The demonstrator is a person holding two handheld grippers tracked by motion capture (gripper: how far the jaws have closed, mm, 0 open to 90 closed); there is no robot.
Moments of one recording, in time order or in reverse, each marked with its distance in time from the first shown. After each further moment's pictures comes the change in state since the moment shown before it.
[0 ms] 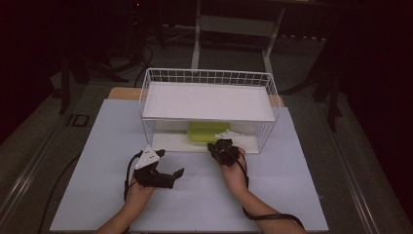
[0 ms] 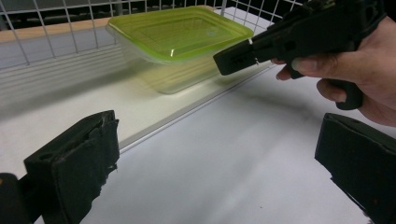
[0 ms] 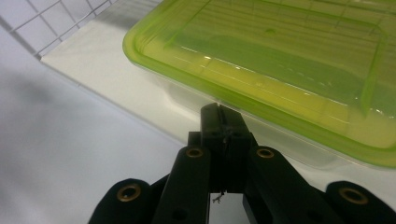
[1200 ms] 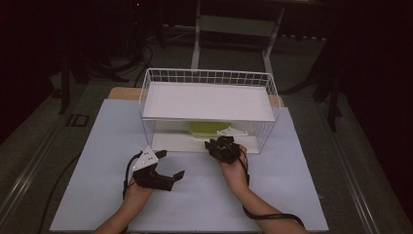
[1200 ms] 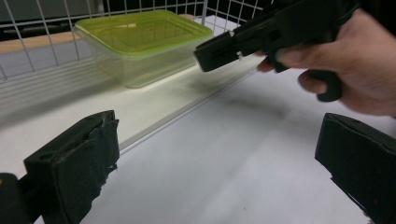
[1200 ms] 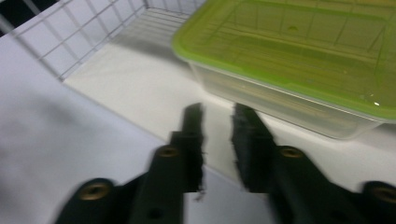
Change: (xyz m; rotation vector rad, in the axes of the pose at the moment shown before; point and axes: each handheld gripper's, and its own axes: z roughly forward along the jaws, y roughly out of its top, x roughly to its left) left arm -0.001 0.001 -0.004 -0.027 -0.075 0.019; right arm 0.001 0.009 -0.013 -0.035 0.039 0.017
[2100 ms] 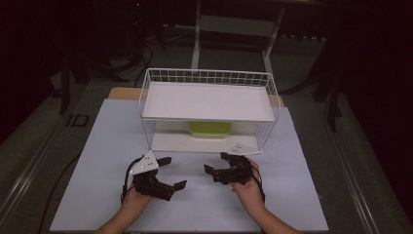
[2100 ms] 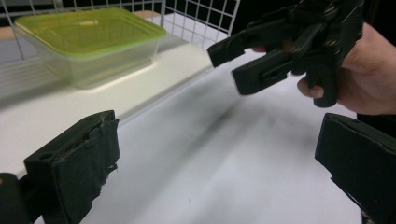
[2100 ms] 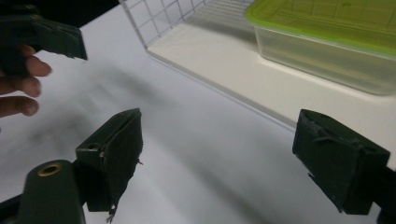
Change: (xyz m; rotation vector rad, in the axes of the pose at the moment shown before) left arm -0.019 0.006 -0.013 0.017 -0.136 -0.012; right arm 0.010 -0.032 -0.057 -0.019 0.189 -0.042
